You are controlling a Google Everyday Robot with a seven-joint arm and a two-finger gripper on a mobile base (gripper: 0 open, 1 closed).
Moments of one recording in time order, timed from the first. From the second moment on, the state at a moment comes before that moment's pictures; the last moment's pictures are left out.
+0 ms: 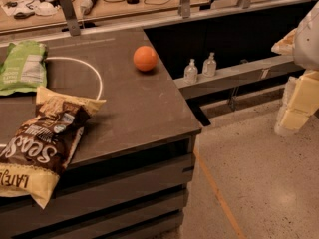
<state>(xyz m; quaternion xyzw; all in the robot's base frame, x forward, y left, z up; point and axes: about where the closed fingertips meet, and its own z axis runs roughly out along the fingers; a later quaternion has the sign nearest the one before) 0.438 -0.217 0.976 -0.60 0.78 -0.03 0.16</state>
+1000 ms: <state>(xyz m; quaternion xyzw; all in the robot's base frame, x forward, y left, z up) 0.507 -0.171 0.981 -0.62 0.75 0.00 0.23</state>
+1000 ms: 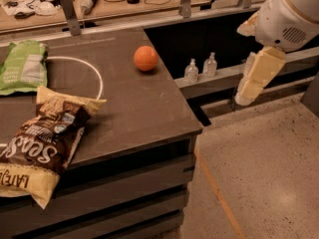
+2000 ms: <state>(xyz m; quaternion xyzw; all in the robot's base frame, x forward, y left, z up) 0.639 -0.048 0.960 -0.62 0.70 0.10 0.33</state>
